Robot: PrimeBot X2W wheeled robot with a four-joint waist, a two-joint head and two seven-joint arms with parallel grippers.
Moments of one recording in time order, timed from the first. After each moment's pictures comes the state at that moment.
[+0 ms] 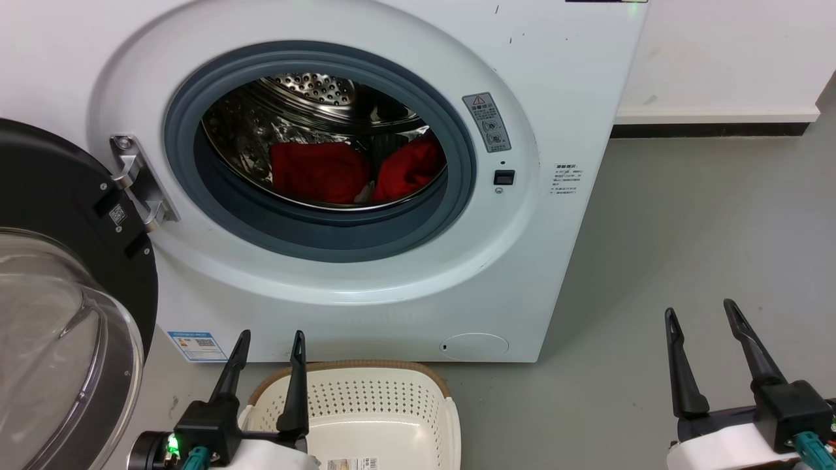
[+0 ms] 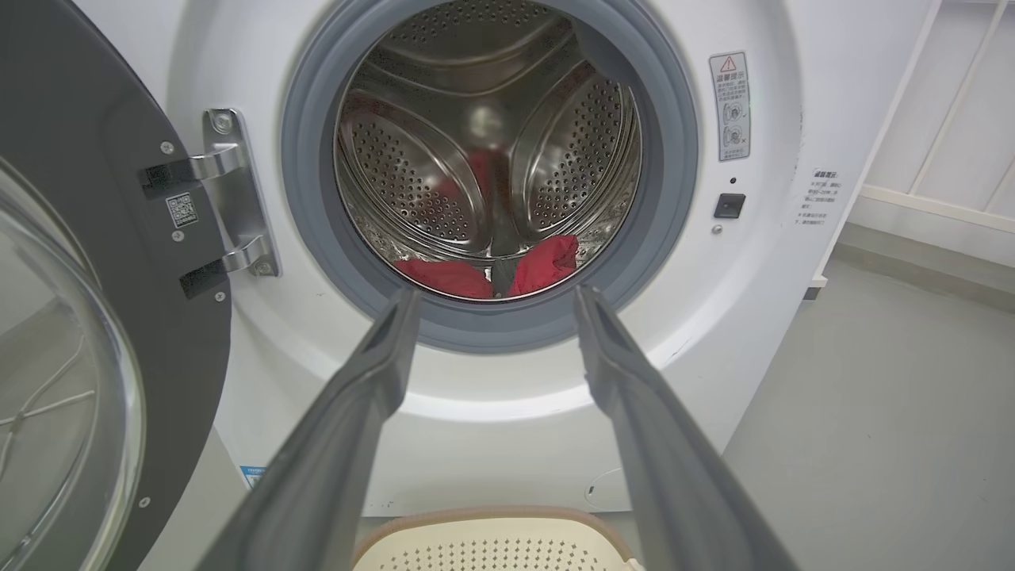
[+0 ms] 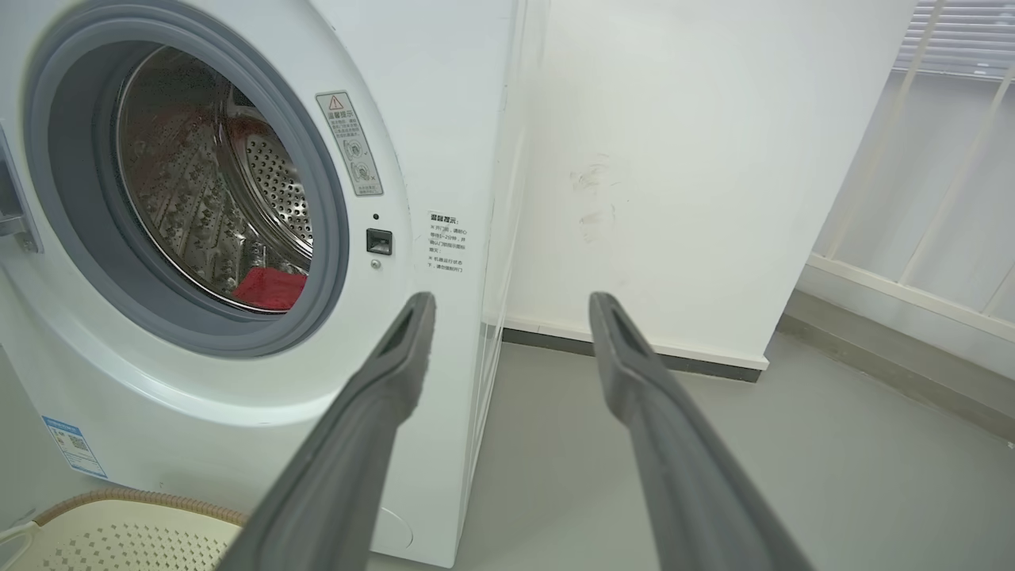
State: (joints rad) left arm 0.07 0.08 -0.11 0.03 -0.15 0.01 -0.23; right arm 0.08 -0.05 -0.06 -0.05 -0.08 0.13 -0.23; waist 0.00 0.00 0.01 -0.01
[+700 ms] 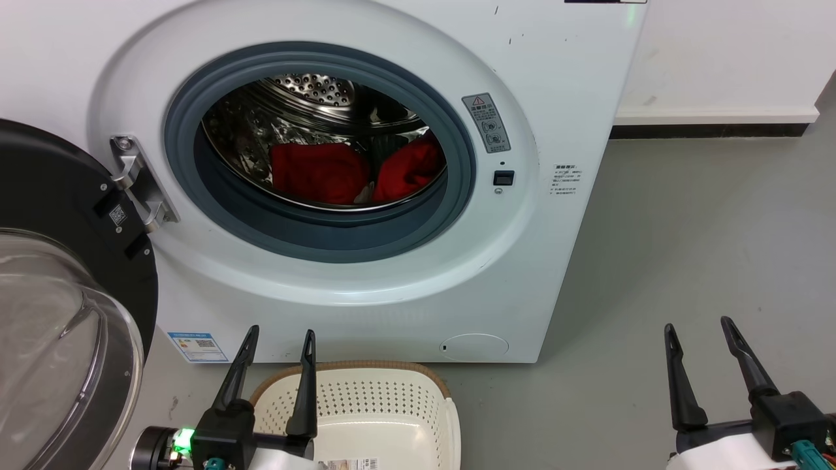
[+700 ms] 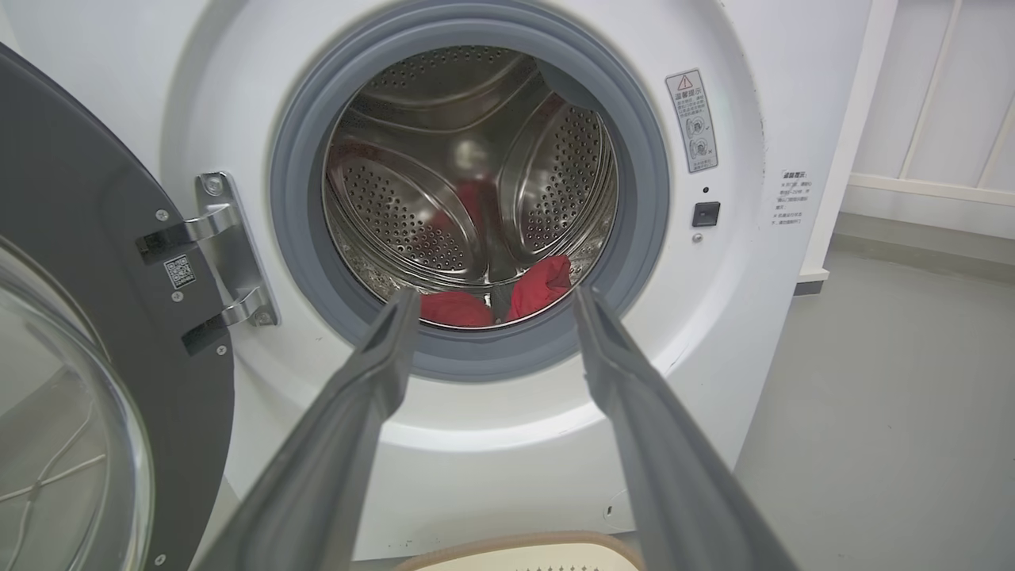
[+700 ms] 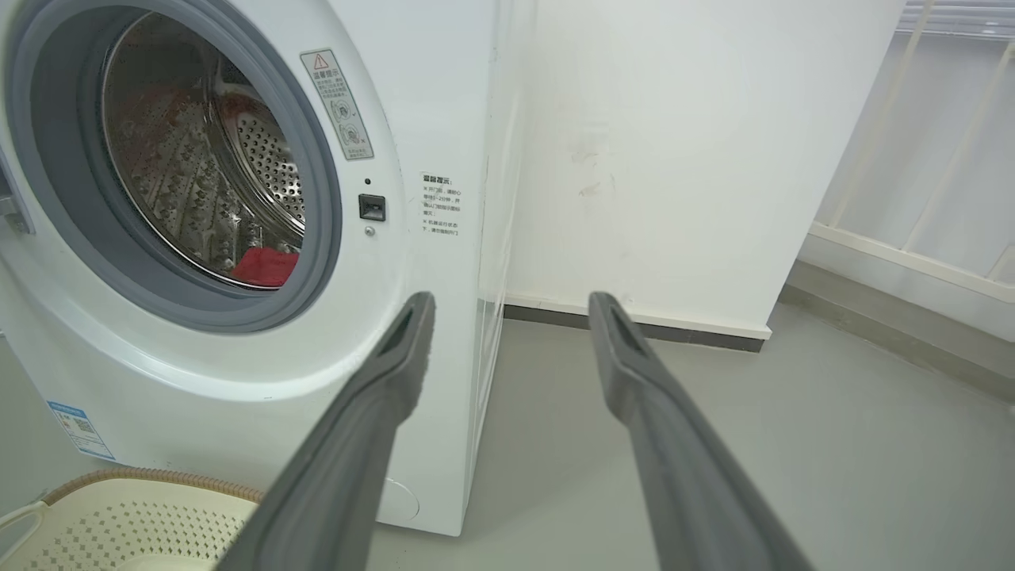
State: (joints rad) left arm 0.09 0.07 -0.12 -0.01 -0.03 0.00 -0.26; right arm 0.09 -0.05 -0.06 0.02 -0.06 0.13 -0.26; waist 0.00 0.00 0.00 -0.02
